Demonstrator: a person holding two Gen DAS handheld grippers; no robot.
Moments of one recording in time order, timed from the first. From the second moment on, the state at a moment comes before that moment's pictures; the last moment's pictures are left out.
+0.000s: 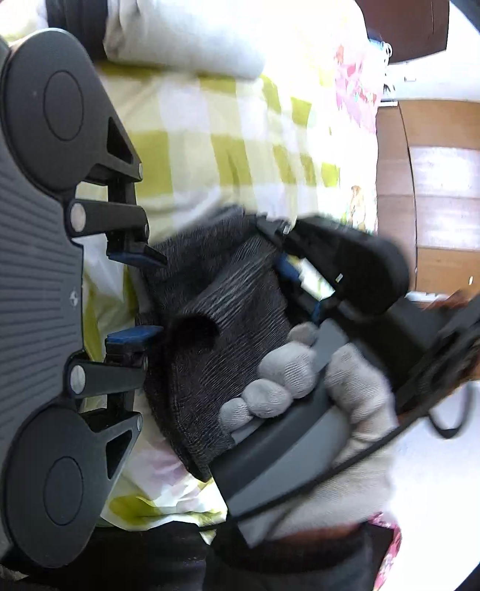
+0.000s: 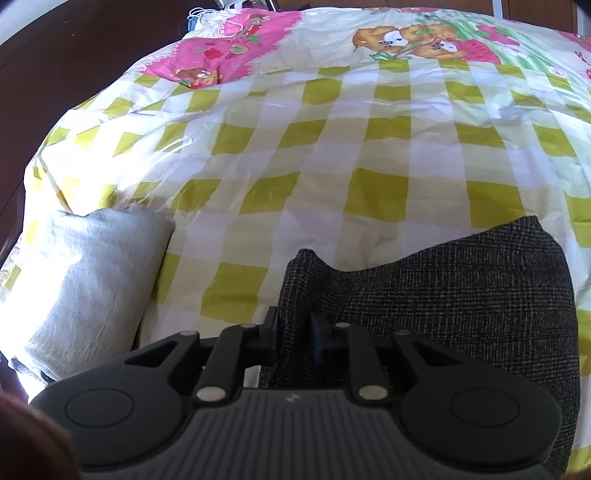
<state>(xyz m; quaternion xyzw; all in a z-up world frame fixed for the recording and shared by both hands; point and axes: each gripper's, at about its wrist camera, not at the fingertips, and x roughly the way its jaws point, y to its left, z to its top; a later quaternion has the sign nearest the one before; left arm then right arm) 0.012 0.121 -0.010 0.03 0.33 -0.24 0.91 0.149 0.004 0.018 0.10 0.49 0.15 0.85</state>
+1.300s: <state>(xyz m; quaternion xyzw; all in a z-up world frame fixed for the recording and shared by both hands) 0.051 0.085 -0.005 0.08 0.34 -0.18 0.92 0.149 0.010 0.015 0.04 0.47 0.20 0.86</state>
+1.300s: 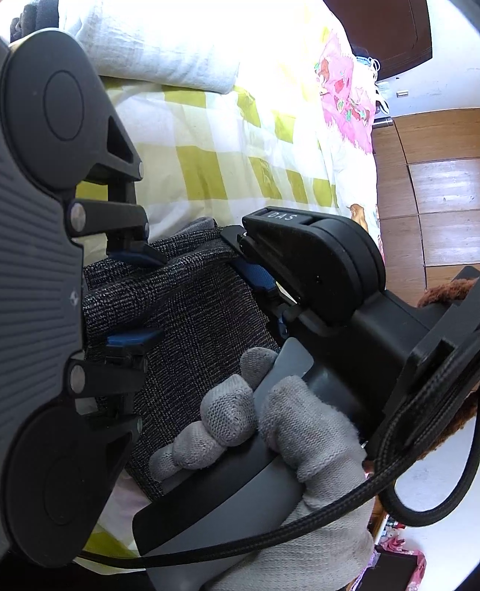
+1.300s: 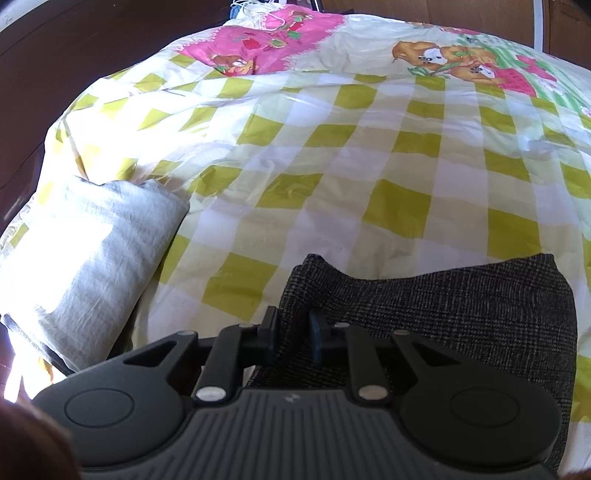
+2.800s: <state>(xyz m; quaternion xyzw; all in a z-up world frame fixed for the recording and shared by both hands) 0.051 0.112 -0.025 0.00 0.35 -0.19 0.92 0.159 0.025 0.012 0.03 0.47 0.22 0.85</state>
